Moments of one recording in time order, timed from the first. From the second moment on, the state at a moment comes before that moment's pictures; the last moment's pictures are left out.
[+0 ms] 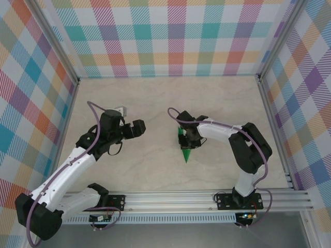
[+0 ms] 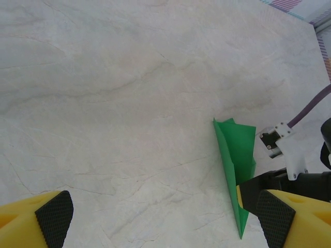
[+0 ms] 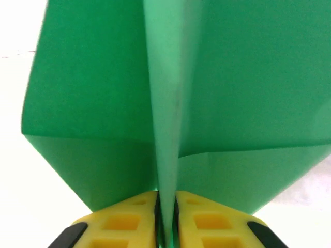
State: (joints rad) left arm -0.48 0.99 0.89 -0.59 0.01 -0.61; right arm 0.69 1.80 1.13 -0.72 -0.10 0.56
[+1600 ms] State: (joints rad) left arm -0.48 0.85 0.87 -0.74 -0.02 -0.55; right arm 0.58 2.55 2.36 -1.35 0.14 0.44
